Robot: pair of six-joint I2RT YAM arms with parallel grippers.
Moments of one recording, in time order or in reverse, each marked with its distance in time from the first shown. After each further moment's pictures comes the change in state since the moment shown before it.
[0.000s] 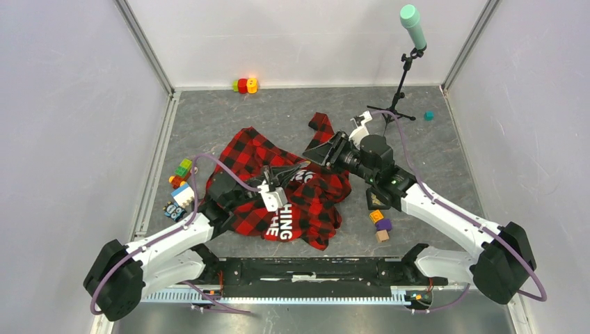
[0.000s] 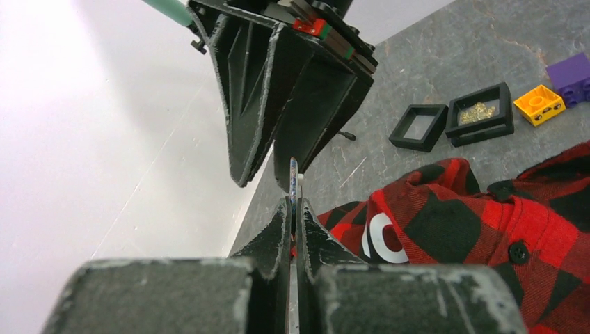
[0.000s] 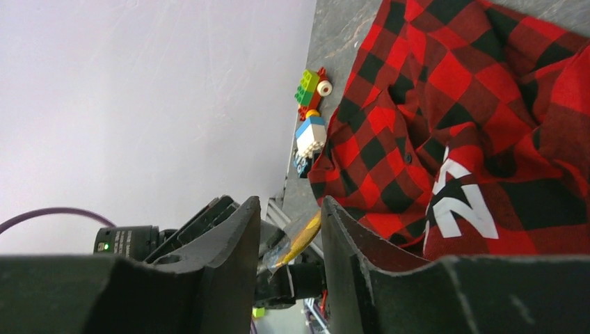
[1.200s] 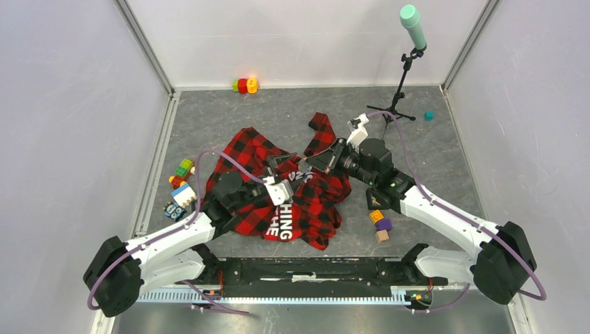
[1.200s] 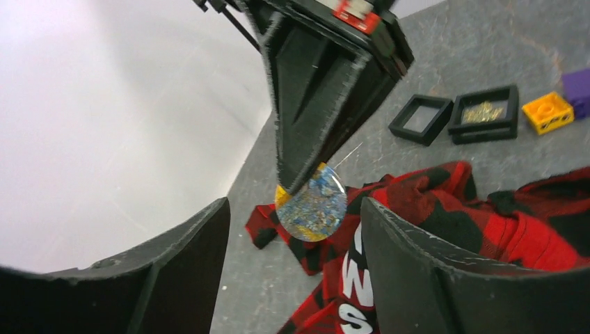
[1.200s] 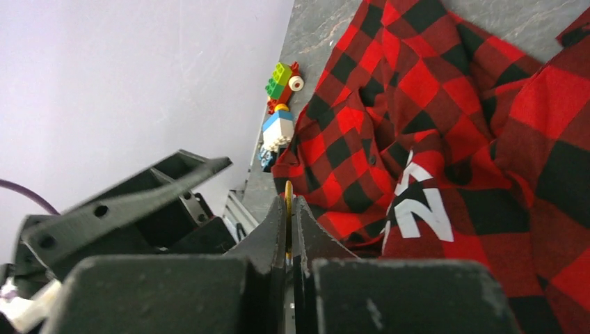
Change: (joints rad) left arm -0.069 0.019 0.016 -0.048 -0.158 -0.023; right arm 0.011 -0.001 -0.034 0.011 0.001 -0.119
